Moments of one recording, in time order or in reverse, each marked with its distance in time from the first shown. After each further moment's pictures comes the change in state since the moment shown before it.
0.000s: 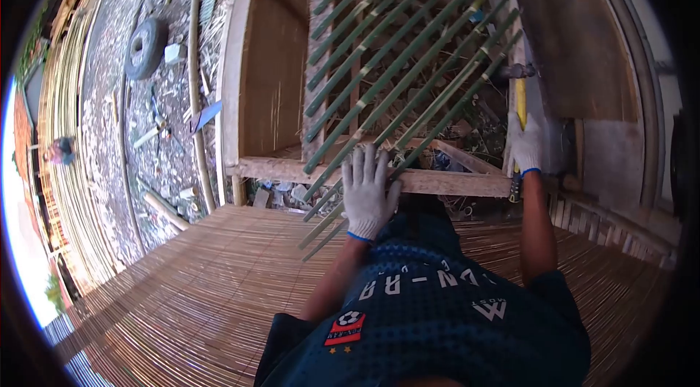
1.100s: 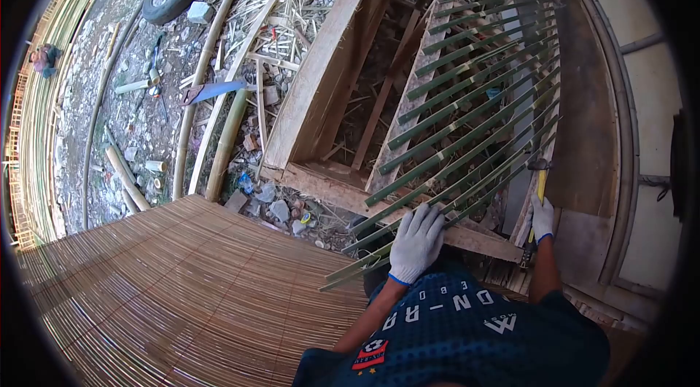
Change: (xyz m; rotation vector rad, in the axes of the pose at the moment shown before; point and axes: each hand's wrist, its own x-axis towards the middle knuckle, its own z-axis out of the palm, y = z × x) left_hand -0.012 -0.030 -0.002 -0.368 0.299 -0.040; right_hand 0.033 0.026 0.000 0.147 -0.157 0.091
